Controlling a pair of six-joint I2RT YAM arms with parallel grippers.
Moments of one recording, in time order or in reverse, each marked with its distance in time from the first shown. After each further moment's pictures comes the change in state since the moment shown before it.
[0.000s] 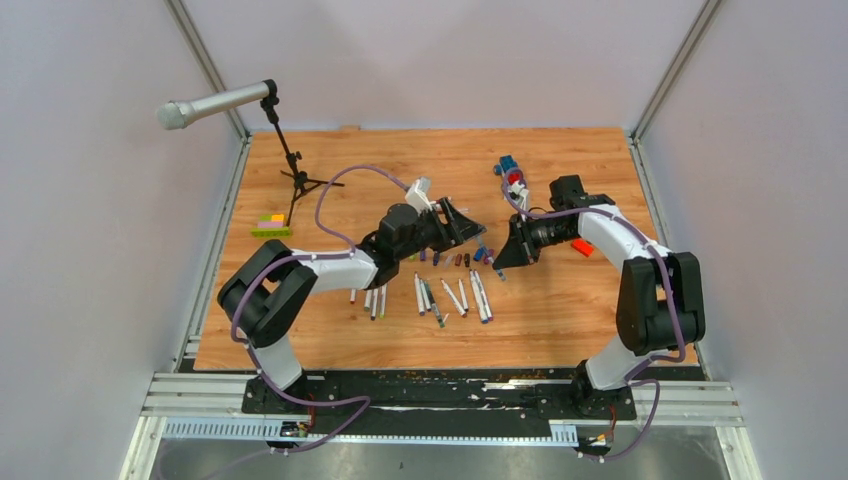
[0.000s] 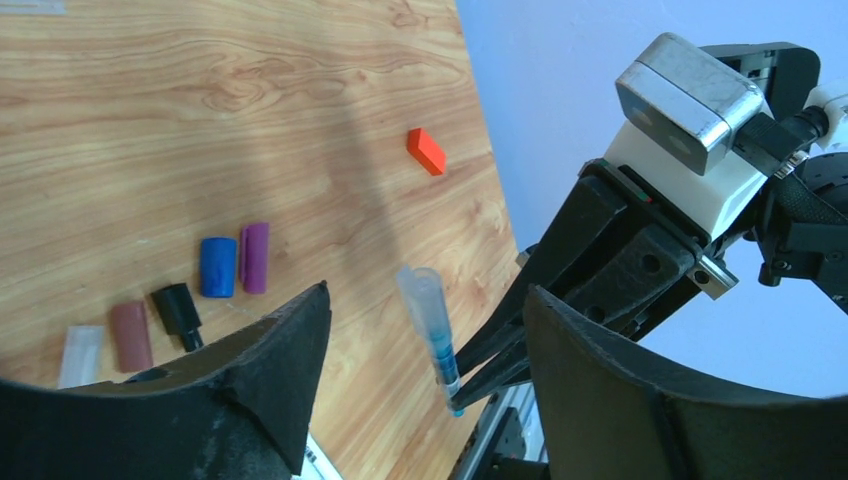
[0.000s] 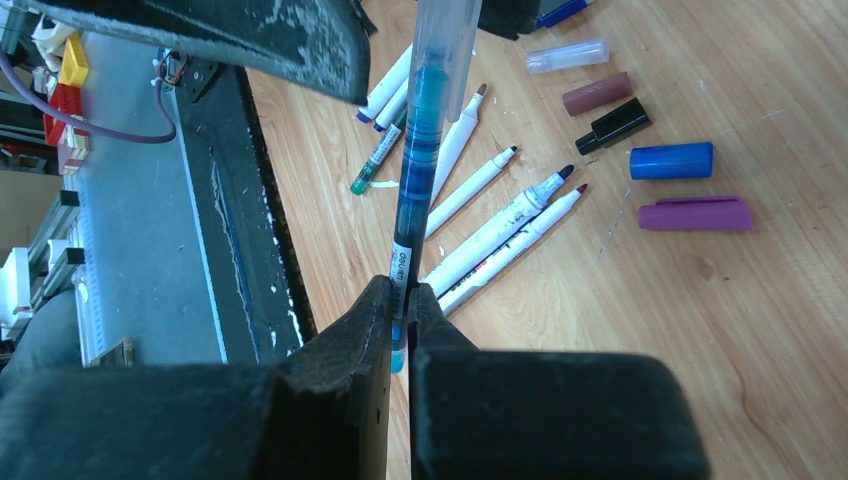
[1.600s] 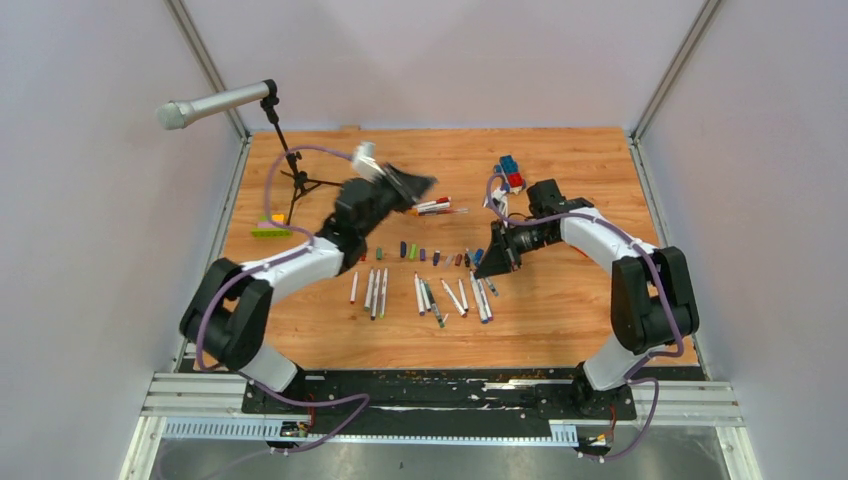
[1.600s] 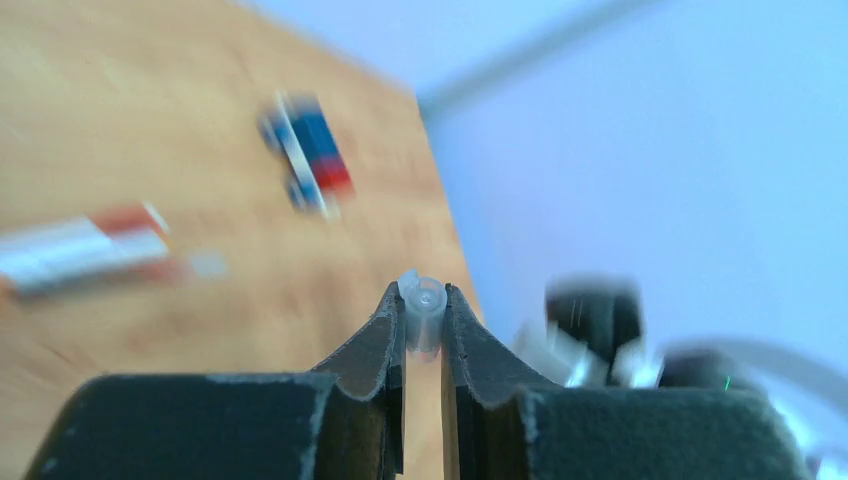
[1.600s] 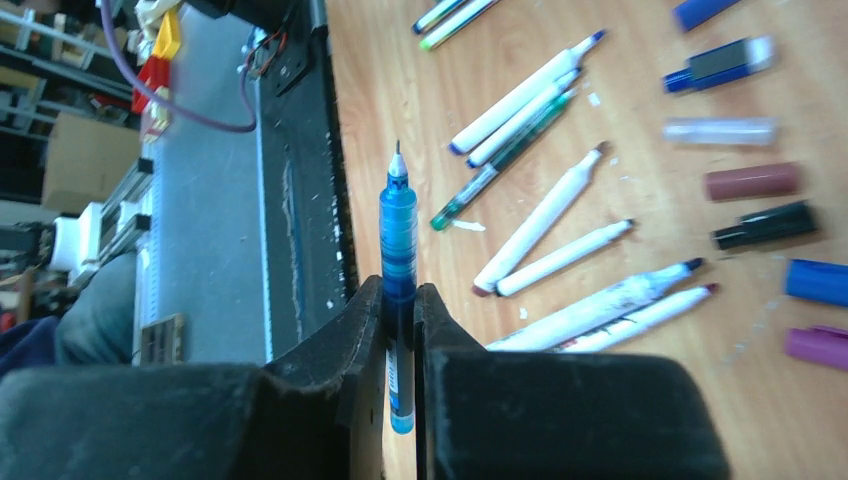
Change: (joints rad) left arm 0.112 -0.142 0.014 -0.030 -0.064 0.039; right arm 0.107 0.022 -0.012 0.084 -0.128 0.053
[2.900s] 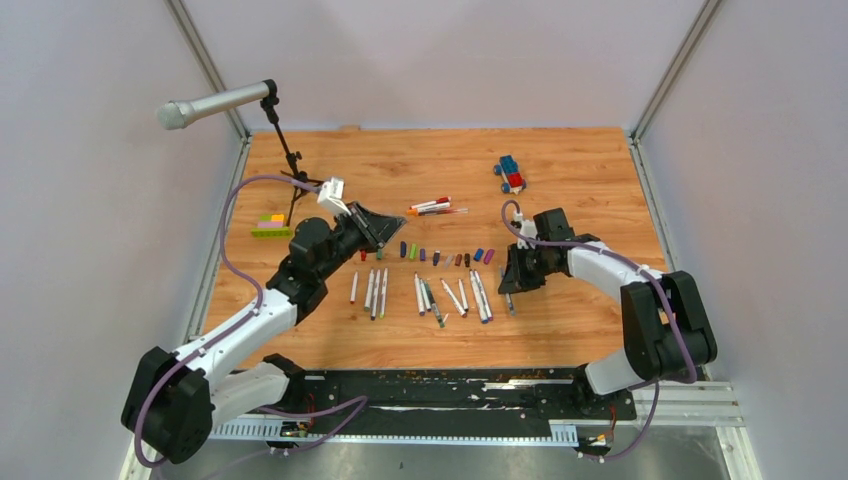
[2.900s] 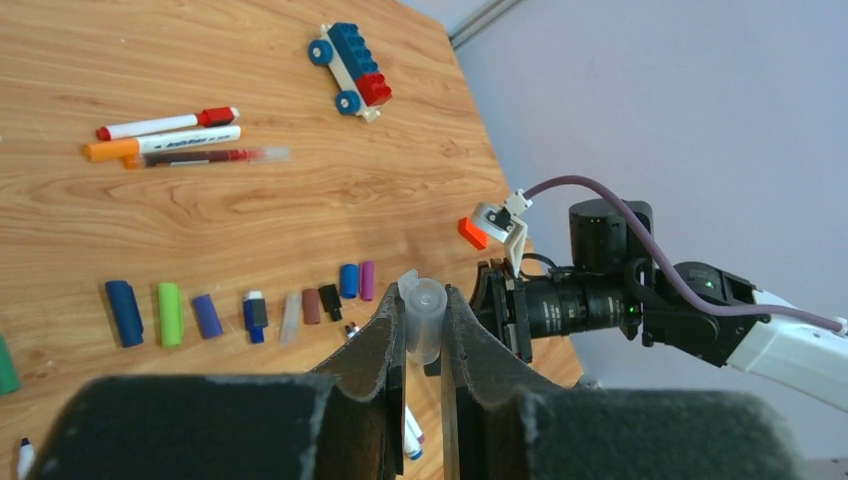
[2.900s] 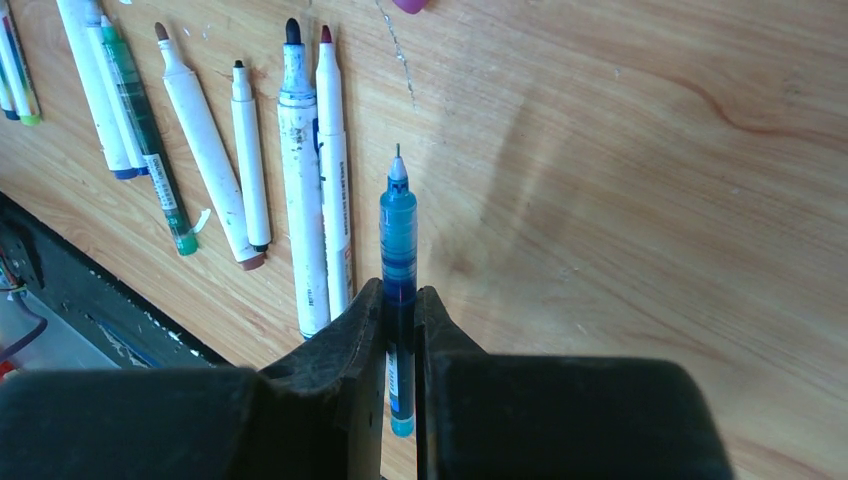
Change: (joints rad) left arm 0.118 -0.540 -0.308 -0.231 0.029 0.151; right arm 0.022 -0.146 -0.315 0.273 0.699 0.665
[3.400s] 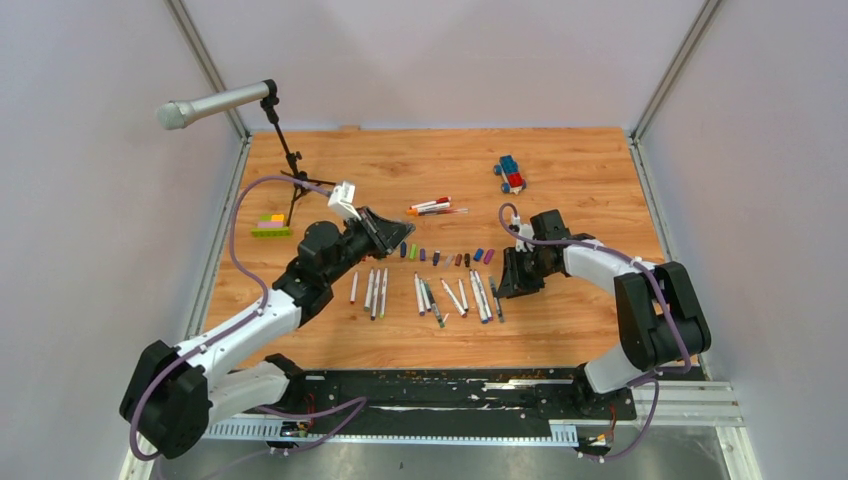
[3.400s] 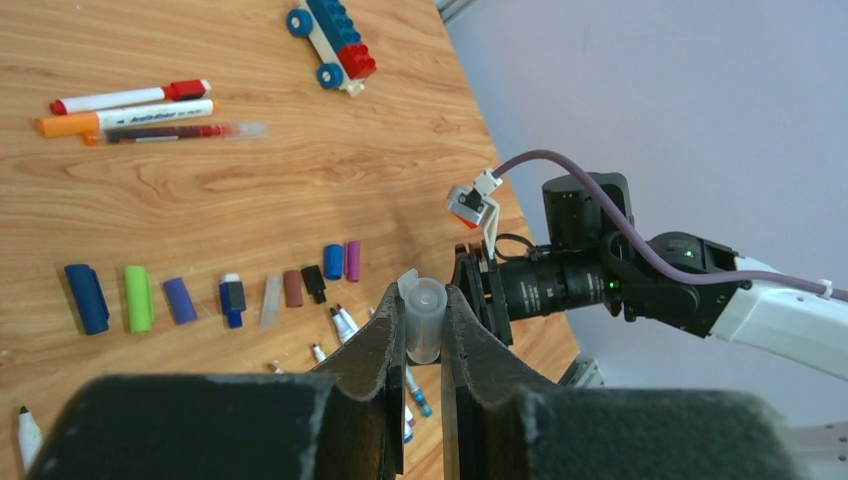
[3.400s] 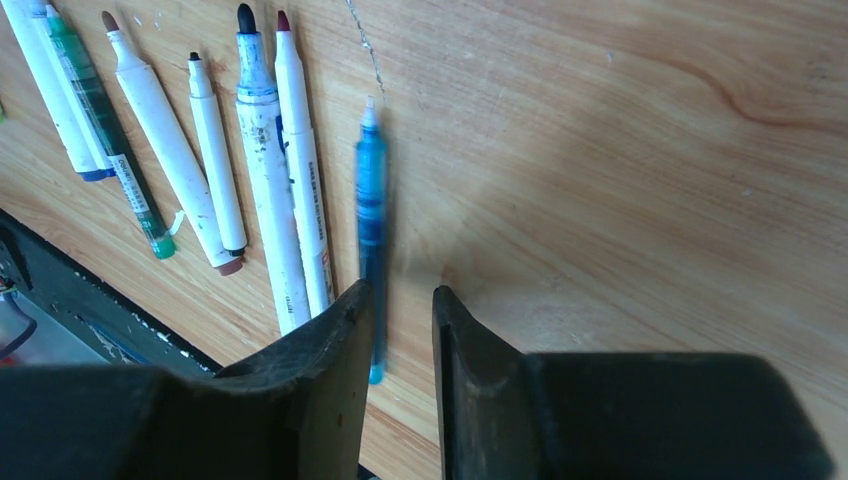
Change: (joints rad) left arm -0.067 0.006 0.000 0.000 -0.028 0.004; right arm 0.000 0.054 0.003 -0.004 0.027 0.000
